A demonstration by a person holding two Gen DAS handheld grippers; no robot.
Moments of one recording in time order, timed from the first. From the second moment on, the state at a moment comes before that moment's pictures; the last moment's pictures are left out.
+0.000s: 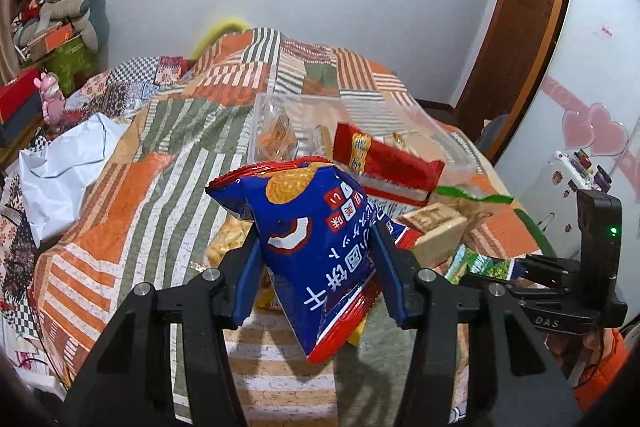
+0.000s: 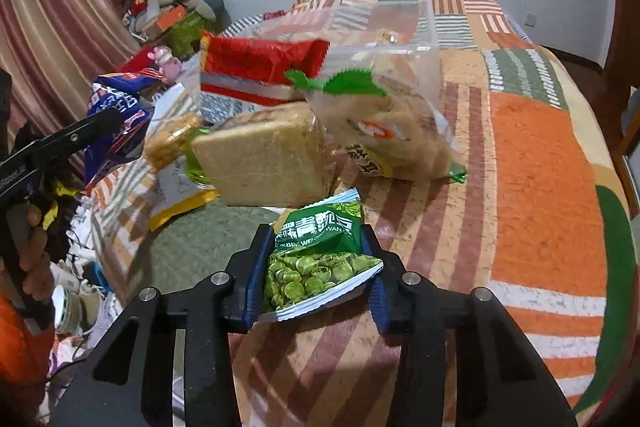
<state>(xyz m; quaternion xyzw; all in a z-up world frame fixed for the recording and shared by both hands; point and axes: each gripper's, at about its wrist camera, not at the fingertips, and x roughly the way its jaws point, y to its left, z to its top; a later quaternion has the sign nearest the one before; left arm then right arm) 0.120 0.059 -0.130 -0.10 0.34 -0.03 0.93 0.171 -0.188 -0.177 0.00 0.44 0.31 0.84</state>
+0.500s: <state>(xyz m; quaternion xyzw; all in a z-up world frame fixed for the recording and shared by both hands) 0.128 0.059 -0.090 -0.08 0.29 -0.04 0.95 0.177 -0.194 -0.101 0.01 0.33 0.32 0.89</state>
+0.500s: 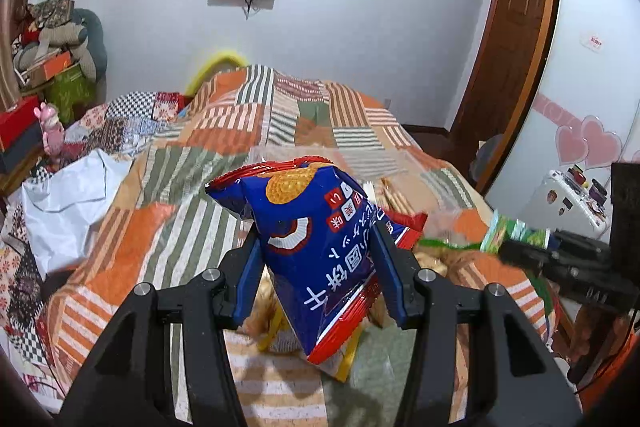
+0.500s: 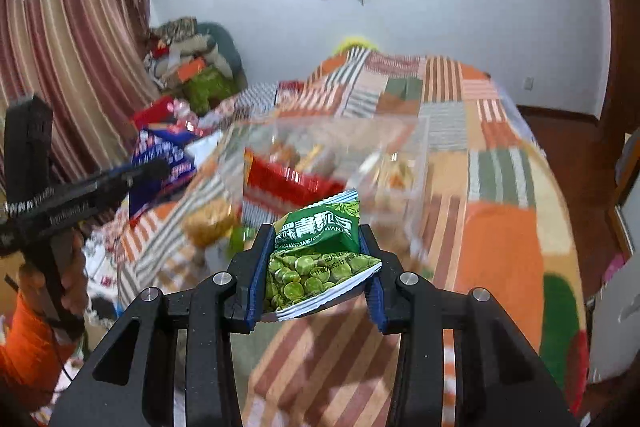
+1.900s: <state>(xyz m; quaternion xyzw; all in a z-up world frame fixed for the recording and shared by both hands) 0.279 0.082 -0.136 -0.09 0.36 -0.04 0.93 0.303 -0.141 -0.128 -0.01 0.39 0.33 0.86</state>
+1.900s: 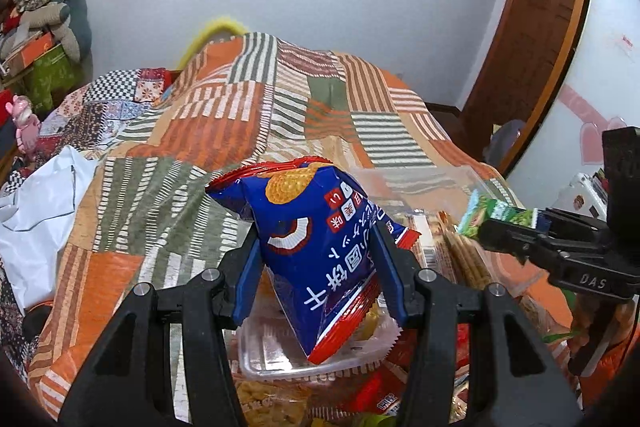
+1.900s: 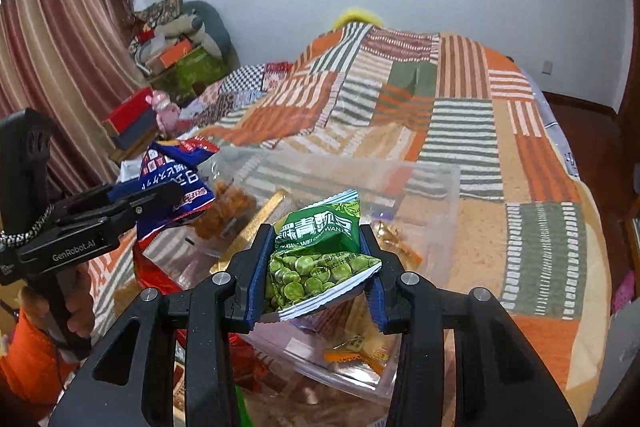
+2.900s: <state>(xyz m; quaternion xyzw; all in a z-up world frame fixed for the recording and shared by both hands) 0.203 0.094 -0.124 -0.09 0.36 0.00 0.93 0.237 -0.178 -0.091 -0.01 0.33 0.31 0.89</state>
